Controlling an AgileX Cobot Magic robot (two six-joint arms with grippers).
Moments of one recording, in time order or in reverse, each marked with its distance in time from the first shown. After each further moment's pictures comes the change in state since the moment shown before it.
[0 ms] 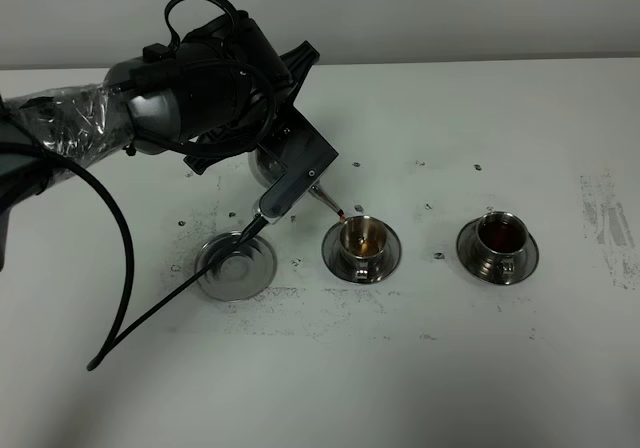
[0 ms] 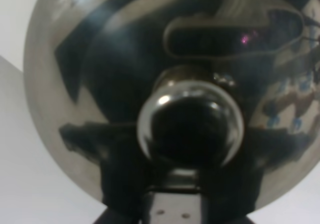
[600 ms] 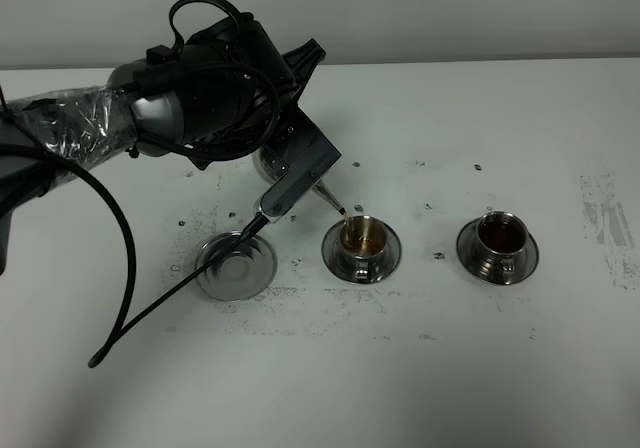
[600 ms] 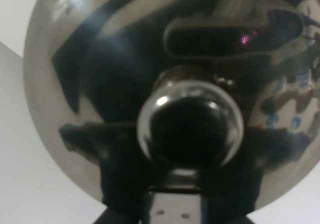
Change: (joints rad) left arm -0.009 0.000 0.000 0.026 -0.016 0.002; right arm 0.000 0.000 0.000 0.000 0.000 0.000
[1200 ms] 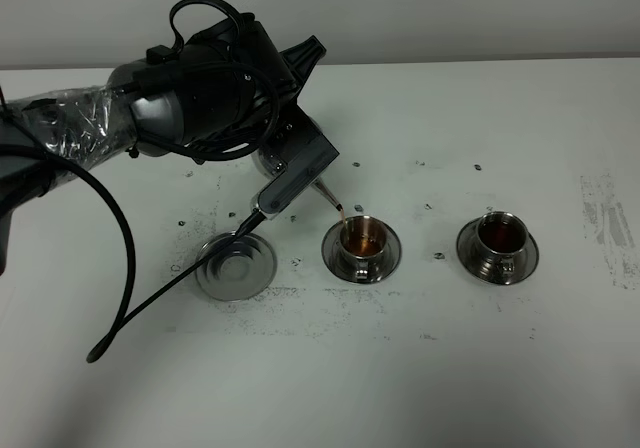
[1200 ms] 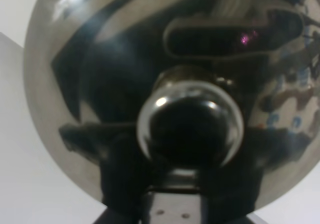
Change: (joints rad) left arm 0.000 0.000 0.000 0.033 -0.014 0.000; right arm 0.000 0.000 0.000 0.000 0.000 0.000
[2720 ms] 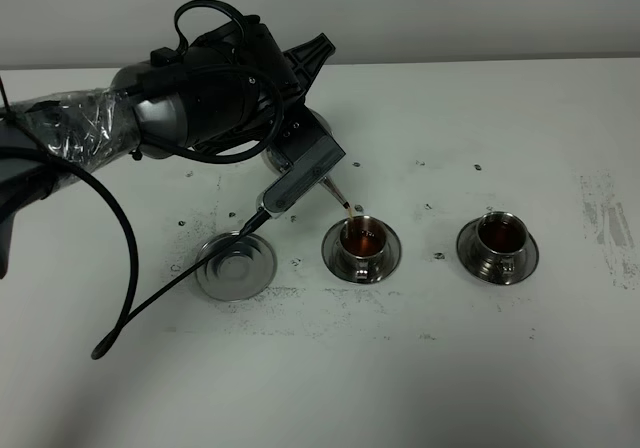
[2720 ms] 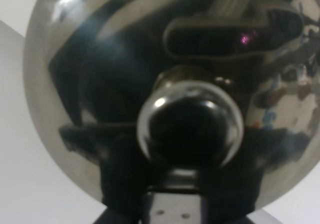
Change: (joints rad) left arm -0.010 0.000 0.000 0.015 -0.031 0.001; right arm 0.000 0.000 0.000 0.000 0.000 0.000
